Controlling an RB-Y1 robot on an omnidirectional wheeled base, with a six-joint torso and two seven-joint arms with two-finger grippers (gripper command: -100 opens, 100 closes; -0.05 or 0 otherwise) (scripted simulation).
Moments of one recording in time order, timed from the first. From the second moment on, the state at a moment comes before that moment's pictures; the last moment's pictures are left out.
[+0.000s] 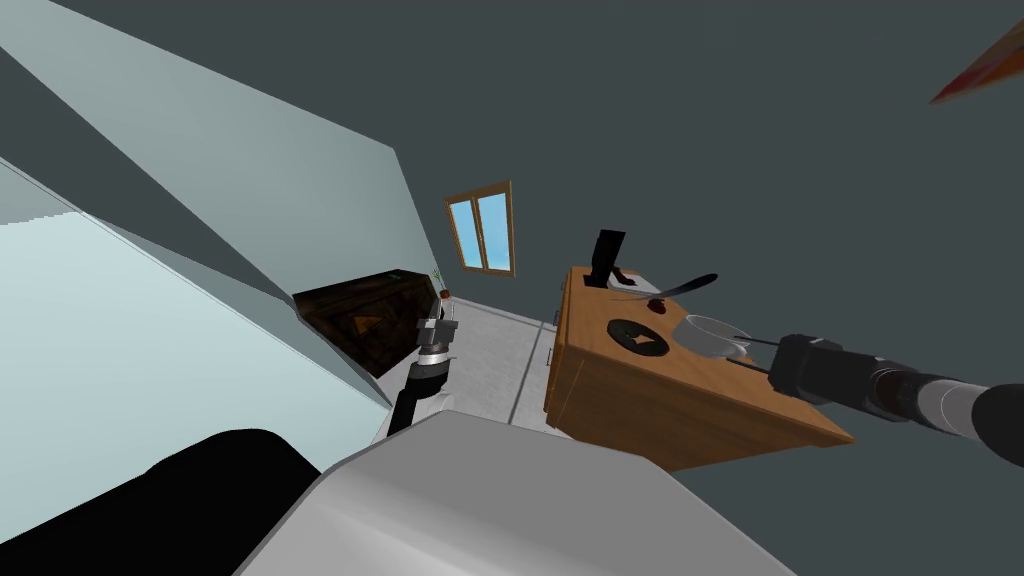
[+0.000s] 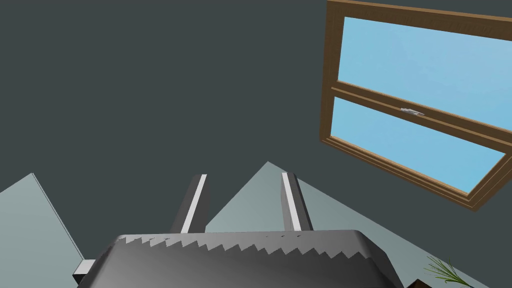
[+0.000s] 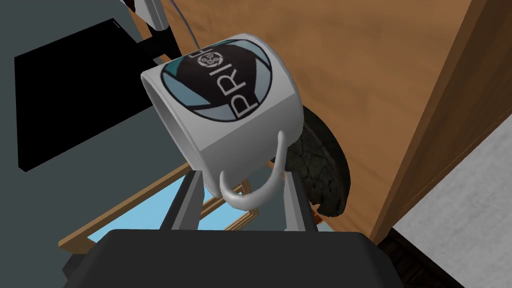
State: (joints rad) left arm 0.55 0.03 -0.04 -2.32 0.05 -0.52 0.15; right arm 1.50 -1.37 -1.11 -2.03 0.68 -0.30 0.48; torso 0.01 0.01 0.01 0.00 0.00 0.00
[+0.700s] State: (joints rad) left arm 0.55 0.03 -0.04 -2.32 0.05 -0.52 0.15; right arm 1.38 -1.26 -1.14 -2.06 0.62 -0.29 0.43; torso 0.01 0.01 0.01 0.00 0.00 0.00
